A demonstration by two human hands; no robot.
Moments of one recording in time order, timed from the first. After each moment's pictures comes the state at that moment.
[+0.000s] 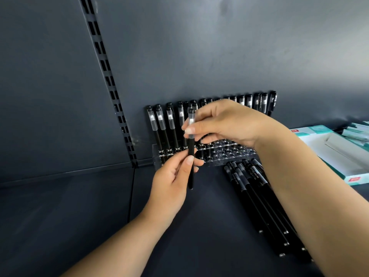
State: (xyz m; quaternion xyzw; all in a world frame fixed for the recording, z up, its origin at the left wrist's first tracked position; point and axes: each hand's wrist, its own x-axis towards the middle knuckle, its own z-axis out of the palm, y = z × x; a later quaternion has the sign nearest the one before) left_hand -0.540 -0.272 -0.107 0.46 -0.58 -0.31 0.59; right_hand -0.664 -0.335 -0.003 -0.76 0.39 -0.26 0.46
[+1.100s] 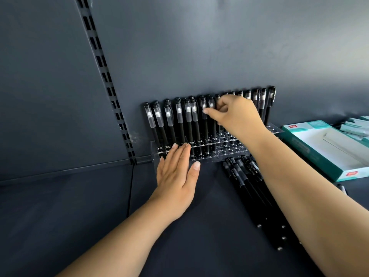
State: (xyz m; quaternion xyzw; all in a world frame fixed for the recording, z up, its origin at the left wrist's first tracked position) left_hand -0.537 -0.277 -0.114 0.61 -0.72 -0.18 0.29; right_hand -0.678 -0.375 -0.039 -0.74 0.54 -0.39 0.08
